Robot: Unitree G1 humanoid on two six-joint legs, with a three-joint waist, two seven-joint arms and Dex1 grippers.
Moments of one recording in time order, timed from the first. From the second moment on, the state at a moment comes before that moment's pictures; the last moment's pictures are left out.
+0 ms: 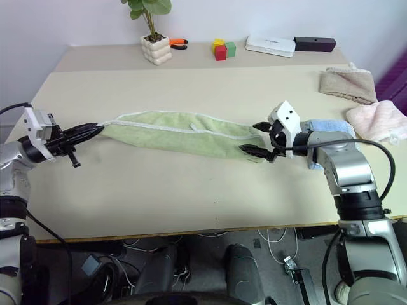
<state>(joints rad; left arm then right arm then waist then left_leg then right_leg) -0.52 0.75 0.29 0.62 -0.40 -0.20 -1.33 -0.61 -0.75 0.04 0.16 0.33 0.58 1.01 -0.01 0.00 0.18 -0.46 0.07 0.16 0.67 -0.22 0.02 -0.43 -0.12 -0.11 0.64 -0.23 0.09</state>
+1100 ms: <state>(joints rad) -0.36 0.82 0.29 0.45 -0.43 -0.13 -1.41 -0.38 -0.83 -0.11 -0.11 0.44 0.50 1.20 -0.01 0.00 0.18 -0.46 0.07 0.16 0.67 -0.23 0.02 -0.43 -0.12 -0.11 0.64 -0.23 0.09</state>
